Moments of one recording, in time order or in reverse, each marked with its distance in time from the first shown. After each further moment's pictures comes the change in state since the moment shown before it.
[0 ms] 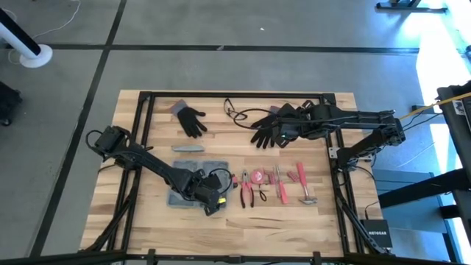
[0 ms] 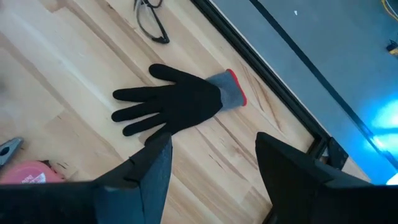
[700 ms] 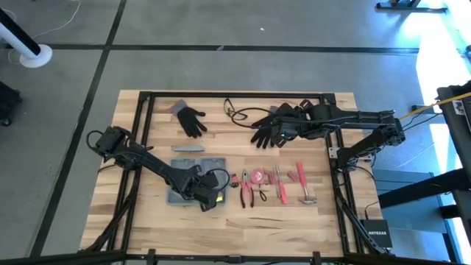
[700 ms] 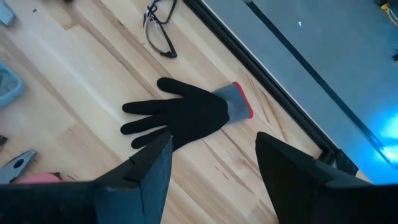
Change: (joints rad) left arm 0.000 0.002 0.000 -0.130 -0.081 0.059; right arm 0.000 0.000 0.001 0.057 0.014 -0.025
